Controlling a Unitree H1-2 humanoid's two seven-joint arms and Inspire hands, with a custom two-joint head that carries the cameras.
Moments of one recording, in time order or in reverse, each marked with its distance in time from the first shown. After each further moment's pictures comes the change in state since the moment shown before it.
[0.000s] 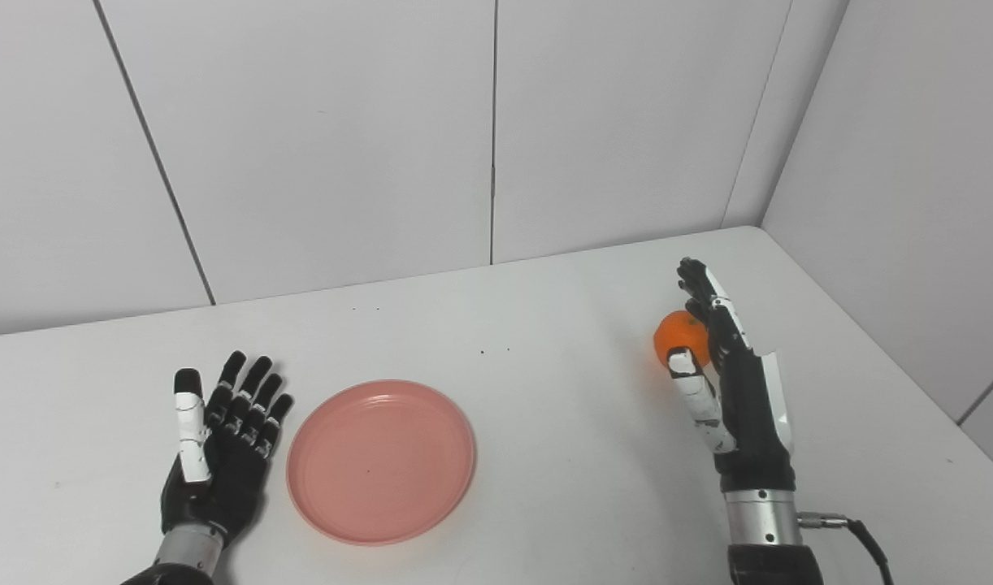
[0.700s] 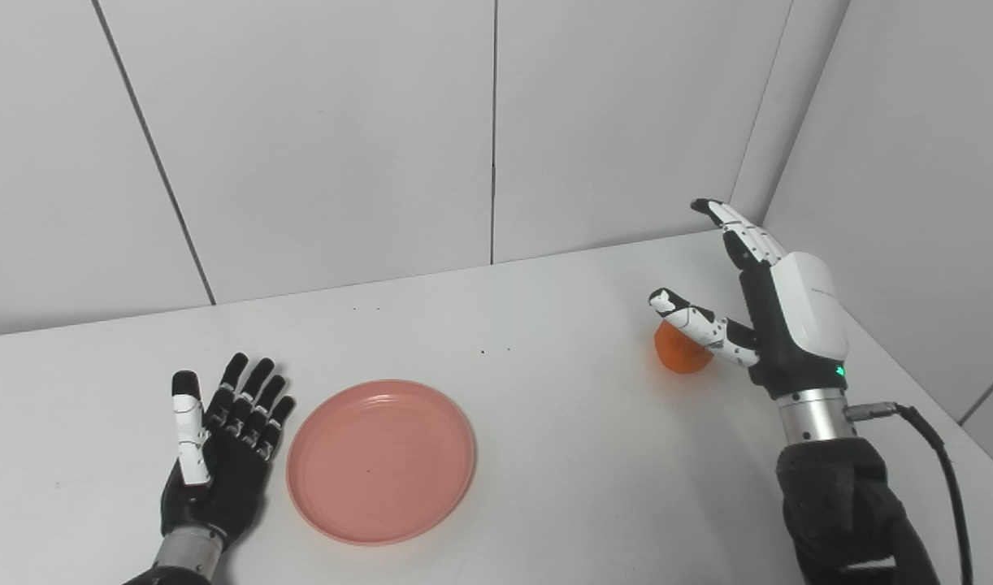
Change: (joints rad) left arm 0.004 0.008 -0.013 -0.011 -0.014 0.012 0.001; right arm -0.155 -0.262 -0.035 0.063 -0.378 0.170 0.166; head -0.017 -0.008
